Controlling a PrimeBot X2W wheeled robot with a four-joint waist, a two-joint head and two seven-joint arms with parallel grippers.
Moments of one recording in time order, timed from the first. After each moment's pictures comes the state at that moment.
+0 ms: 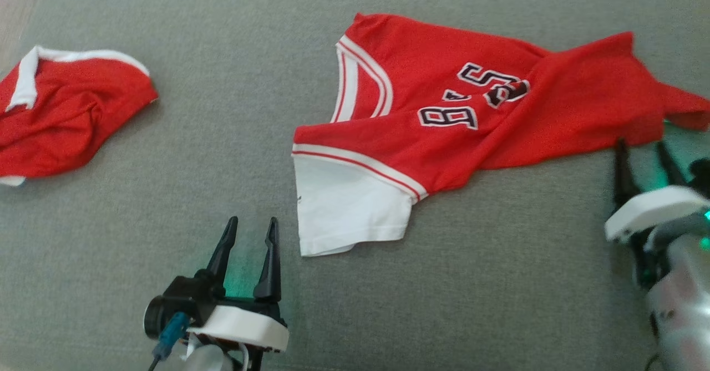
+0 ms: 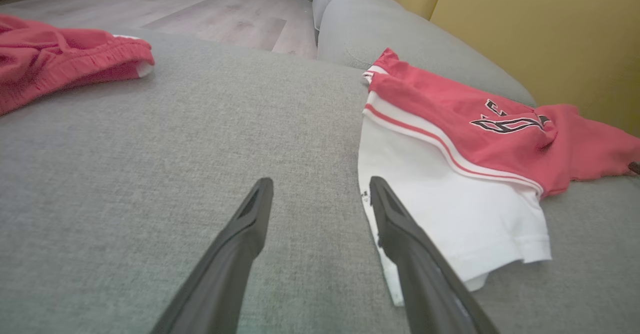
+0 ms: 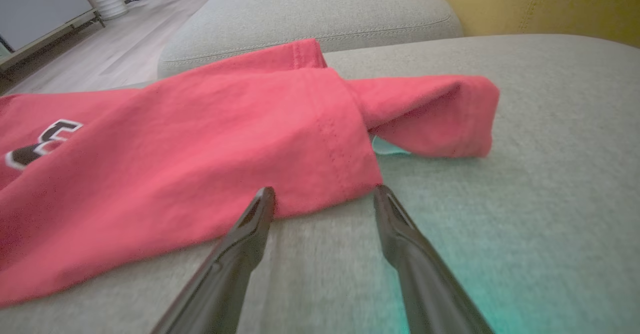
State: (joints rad) left arm -0.10 0.05 -0.30 0.35 -0.32 -0.04 -0.25; right arm -0.48 -0.24 -0.02 0.90 0.29 0.13 -0.25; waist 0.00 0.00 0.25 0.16
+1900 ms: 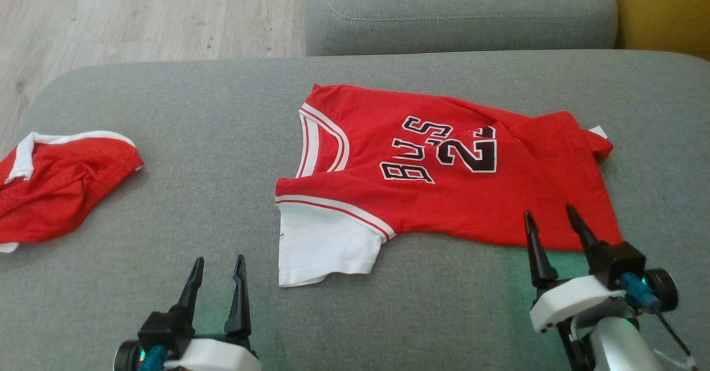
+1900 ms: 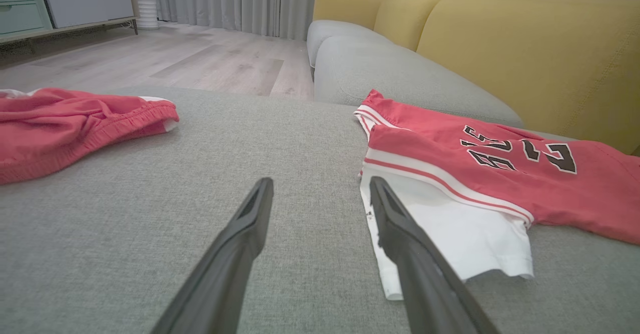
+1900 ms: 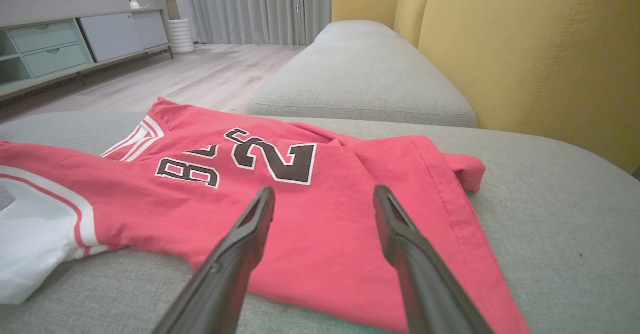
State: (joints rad) left arm -0.01 0.05 -0.17 0.39 -0.24 -0.05 -0.25; right arm -0.13 -0.05 0.01 0.50 -0.01 0.13 -0.26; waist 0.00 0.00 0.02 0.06
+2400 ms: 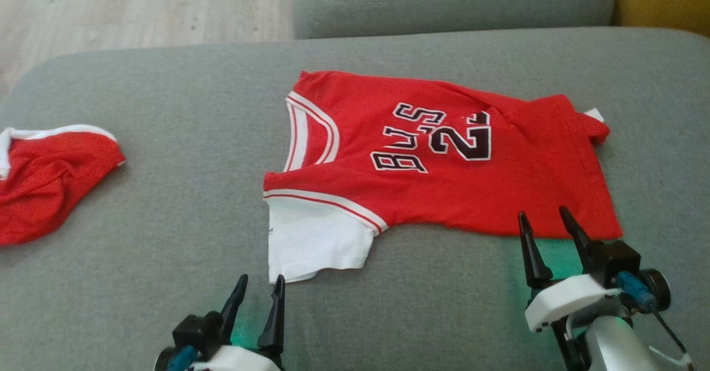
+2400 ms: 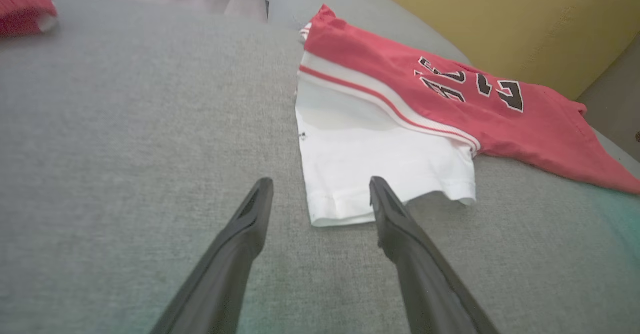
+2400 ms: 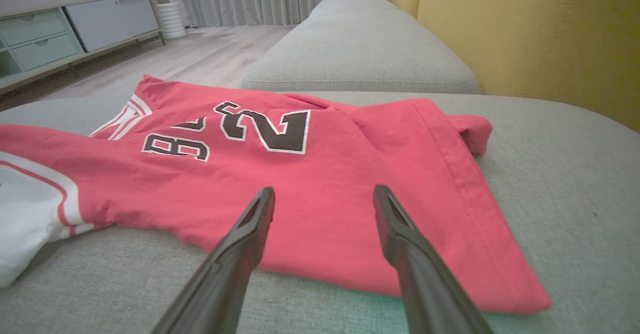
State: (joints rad) left arm -0.04 0.05 -0.30 0.50 -0.33 -0.11 -0.25; right arm -0.14 -0.05 0.03 0.52 0.03 0.13 -0.26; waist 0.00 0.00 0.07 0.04
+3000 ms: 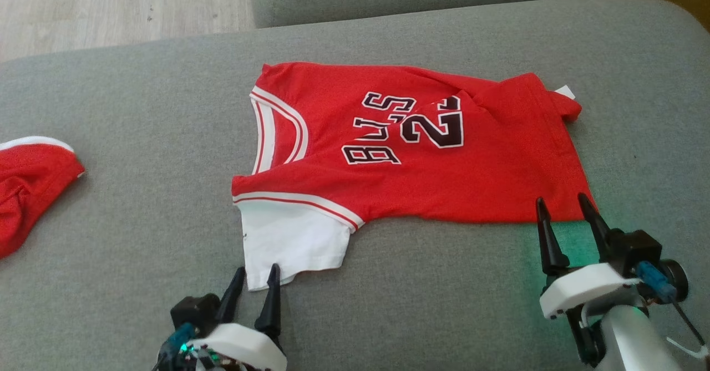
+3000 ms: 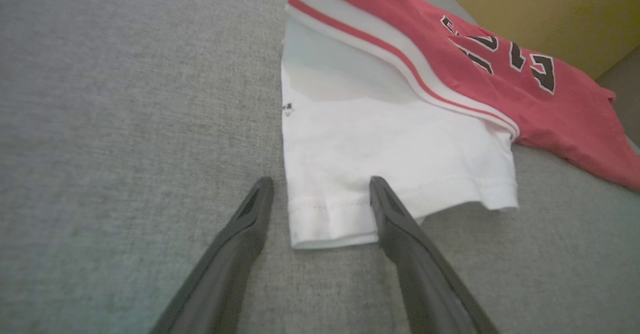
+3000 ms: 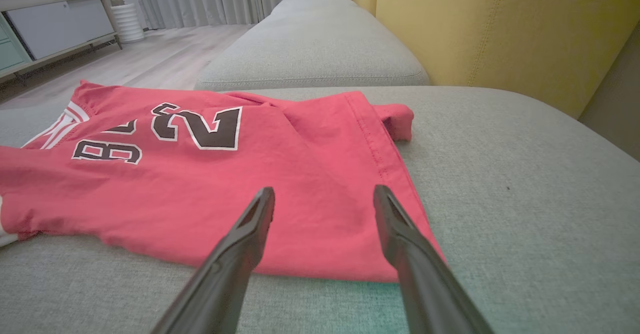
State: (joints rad) left arm -0.21 0.06 -0.47 0.77 -0.61 -0.12 -0.29; right arm -0.17 -0.09 0.02 0.52 0.06 0.13 -0.26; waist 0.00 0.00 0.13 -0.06
